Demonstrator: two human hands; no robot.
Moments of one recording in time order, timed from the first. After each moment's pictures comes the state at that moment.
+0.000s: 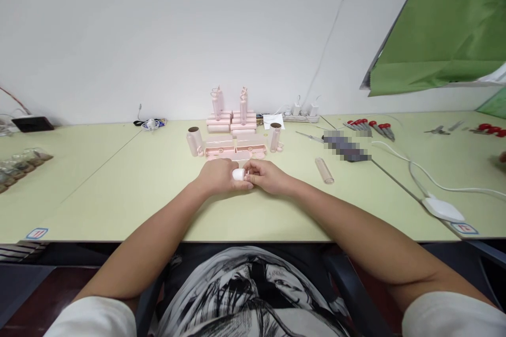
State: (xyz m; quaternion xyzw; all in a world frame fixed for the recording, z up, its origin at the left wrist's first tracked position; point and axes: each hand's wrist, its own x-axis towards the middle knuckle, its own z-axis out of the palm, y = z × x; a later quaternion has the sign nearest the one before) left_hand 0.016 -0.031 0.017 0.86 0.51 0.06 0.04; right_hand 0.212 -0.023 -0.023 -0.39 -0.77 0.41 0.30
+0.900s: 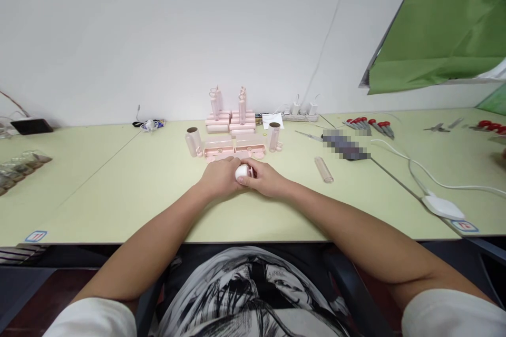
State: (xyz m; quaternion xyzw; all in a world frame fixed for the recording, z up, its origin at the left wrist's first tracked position) left_hand 0.026 -0.038 0.012 0.86 0.51 0.09 0.00; right_hand 0.204 -0.035 -0.016 -0.39 -0.78 0.37 0.32
